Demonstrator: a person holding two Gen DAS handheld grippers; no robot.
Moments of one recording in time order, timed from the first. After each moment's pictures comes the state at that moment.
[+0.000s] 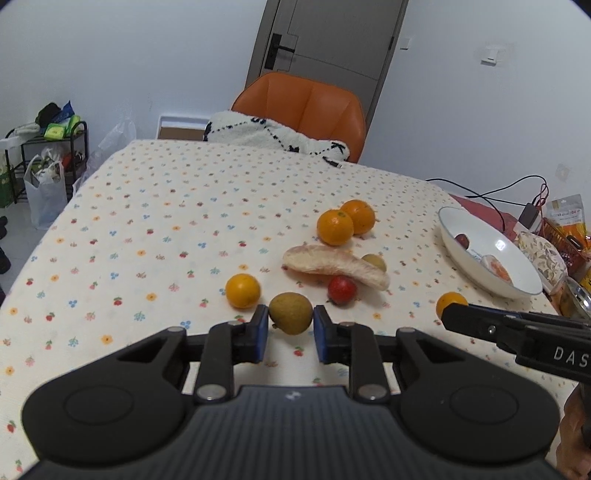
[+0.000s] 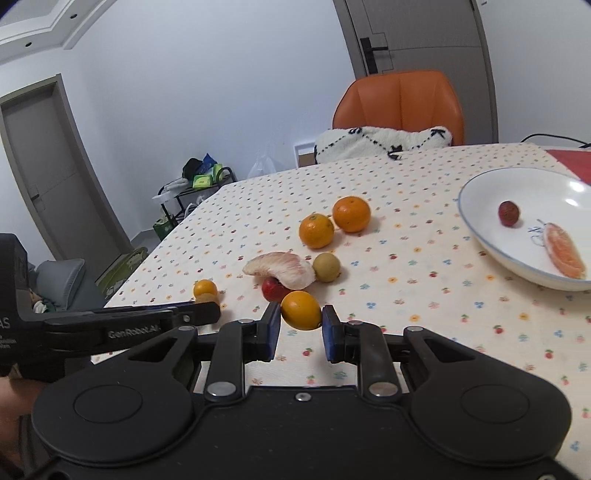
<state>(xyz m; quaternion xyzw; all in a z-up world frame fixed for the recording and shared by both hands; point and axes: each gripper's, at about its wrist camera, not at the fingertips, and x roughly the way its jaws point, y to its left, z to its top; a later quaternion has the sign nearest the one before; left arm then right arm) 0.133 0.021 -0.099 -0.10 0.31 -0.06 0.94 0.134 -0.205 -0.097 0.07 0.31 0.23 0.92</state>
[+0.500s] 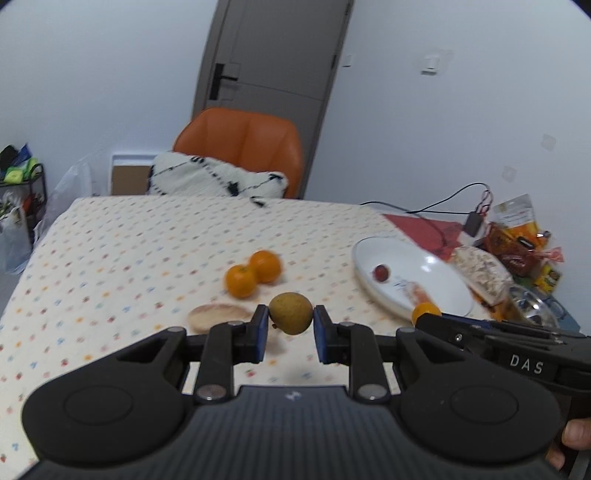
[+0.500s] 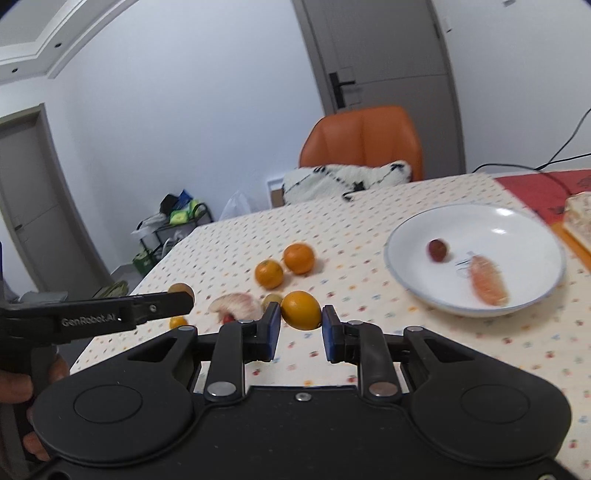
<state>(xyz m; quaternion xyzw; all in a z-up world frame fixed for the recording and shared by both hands) 0.127 -0.038 -0.039 -0.07 0.27 -0.13 0.95 0.115 -0.260 -0.063 0.08 0.27 0.18 0.94</state>
